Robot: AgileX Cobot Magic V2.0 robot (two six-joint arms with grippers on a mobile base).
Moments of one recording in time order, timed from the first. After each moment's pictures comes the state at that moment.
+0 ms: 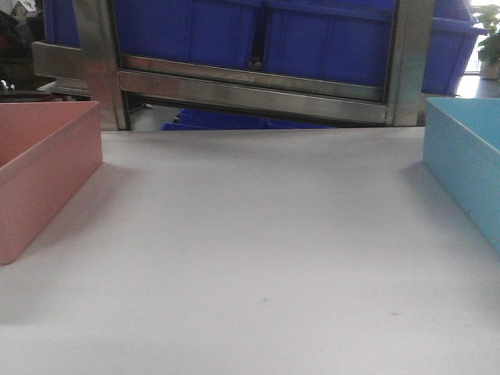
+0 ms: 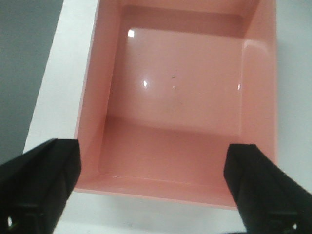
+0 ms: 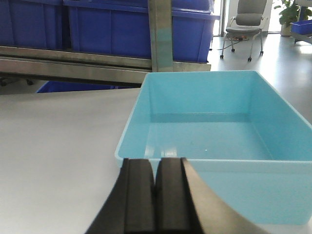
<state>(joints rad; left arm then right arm) 0.21 1.51 -1.58 -0.10 1.10 0.16 -0.02 -0.01 0.03 -0.03 0.08 0.13</state>
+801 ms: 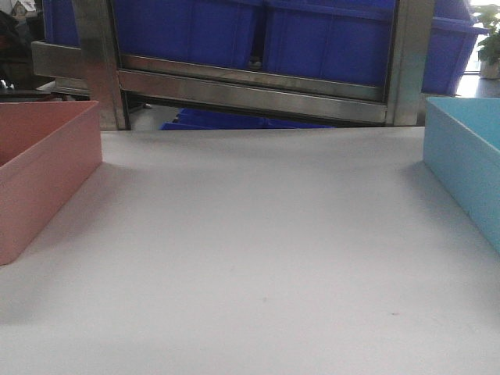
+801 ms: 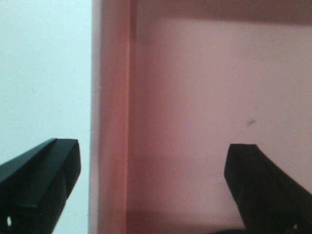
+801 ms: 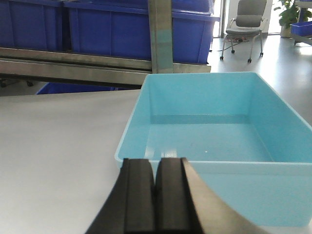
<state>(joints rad) 0.33 2.17 -1.91 -0.22 1.01 0.41 -0.02 -0.01 0.03 -0.03 0.08 0.13</state>
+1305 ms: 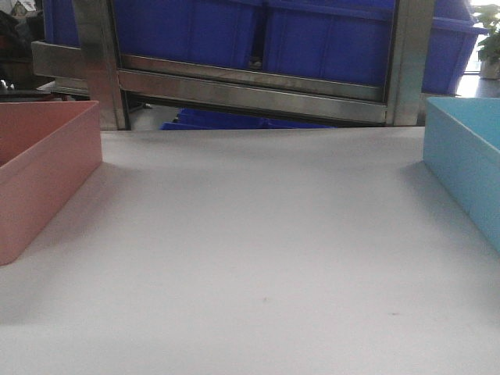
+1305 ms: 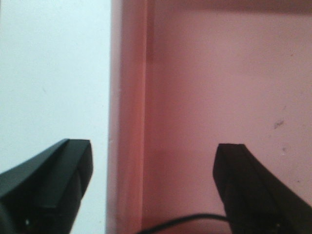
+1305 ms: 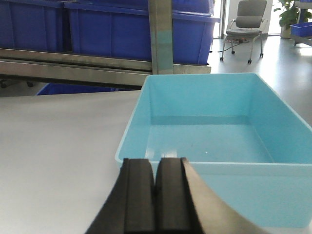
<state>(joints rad) 0.33 2.20 -1.91 -0.18 0.99 0.41 -0.02 -0.01 0.03 -0.03 0.08 0.13</state>
